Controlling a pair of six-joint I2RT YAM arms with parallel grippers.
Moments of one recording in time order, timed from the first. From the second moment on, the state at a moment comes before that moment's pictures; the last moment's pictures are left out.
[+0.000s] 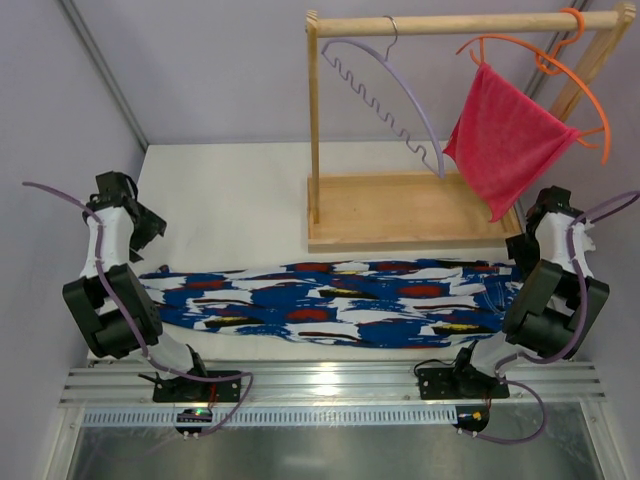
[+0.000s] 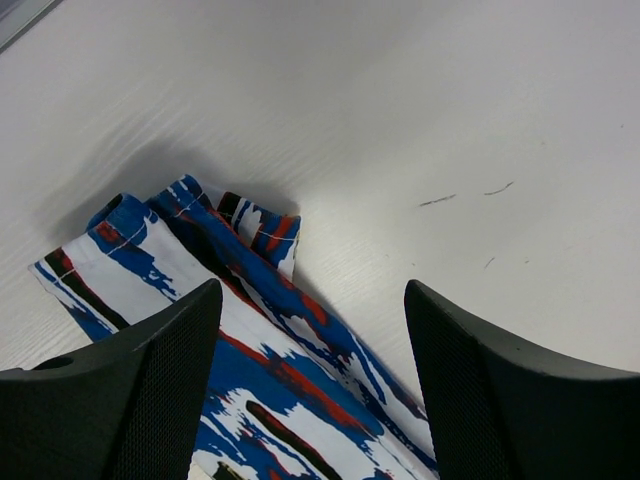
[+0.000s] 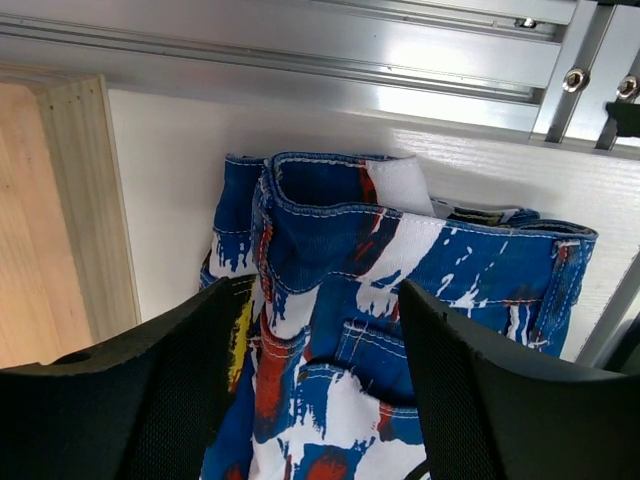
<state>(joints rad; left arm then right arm) 0.39 1.56 1.25 -0.80 -0.16 -0.59 -0.50 1.52 1.13 -0.93 0.32 0.91</state>
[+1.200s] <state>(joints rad) 0.43 1.63 1.11 -0.84 -0.38 -0.76 -0.49 1.51 1.04 -0.81 0.40 0.89</state>
